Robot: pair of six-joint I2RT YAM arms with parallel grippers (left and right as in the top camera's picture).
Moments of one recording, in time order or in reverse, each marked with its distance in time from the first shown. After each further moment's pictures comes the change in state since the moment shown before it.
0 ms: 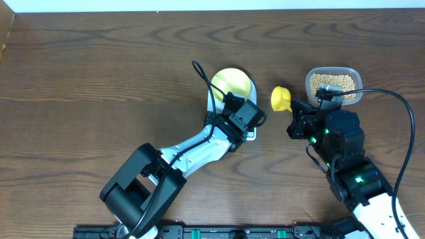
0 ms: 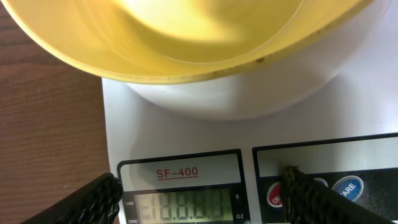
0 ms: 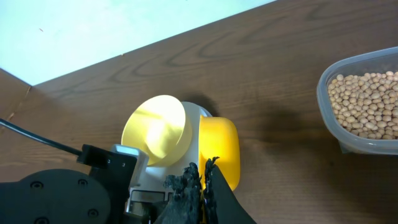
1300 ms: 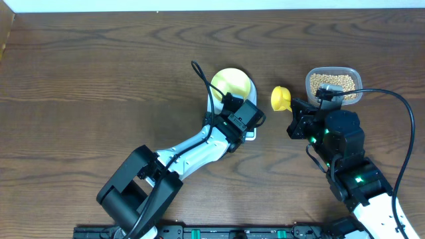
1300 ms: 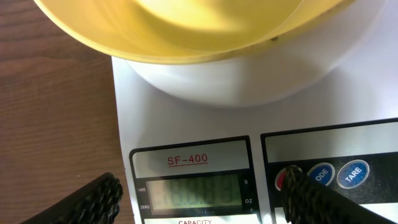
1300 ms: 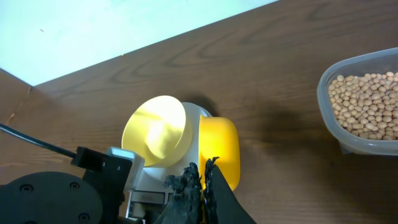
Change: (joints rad) left arm 0.000 -0.025 0.000 -0.044 0.001 0.004; right arm 0.000 0.000 0.000 0.002 0.000 0.000
